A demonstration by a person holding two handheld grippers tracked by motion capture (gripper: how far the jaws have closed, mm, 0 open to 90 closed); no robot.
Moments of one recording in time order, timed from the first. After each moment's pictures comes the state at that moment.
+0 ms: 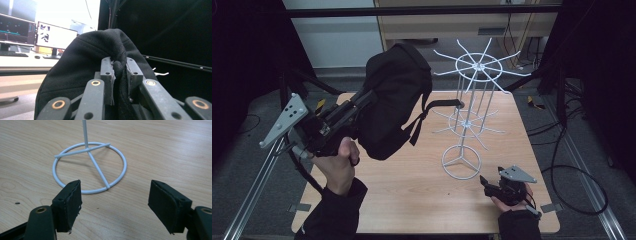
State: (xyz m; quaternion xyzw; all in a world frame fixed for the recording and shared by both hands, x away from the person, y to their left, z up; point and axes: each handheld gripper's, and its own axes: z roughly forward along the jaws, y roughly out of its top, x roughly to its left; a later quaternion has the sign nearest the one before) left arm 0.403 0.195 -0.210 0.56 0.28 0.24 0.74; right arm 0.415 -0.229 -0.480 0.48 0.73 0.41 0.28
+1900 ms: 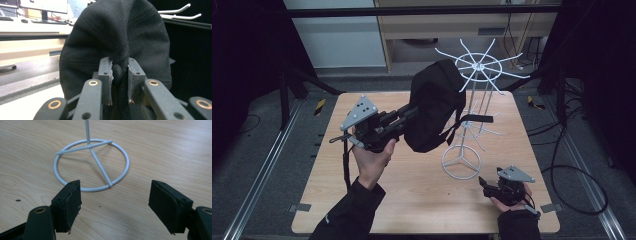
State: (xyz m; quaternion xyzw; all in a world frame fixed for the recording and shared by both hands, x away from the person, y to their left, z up) left arm 0.449 0.136 -0.262 0.67 0.30 0.19 0.65; right arm 0.416 -0.228 -0.482 0.47 0.74 0.40 0.27
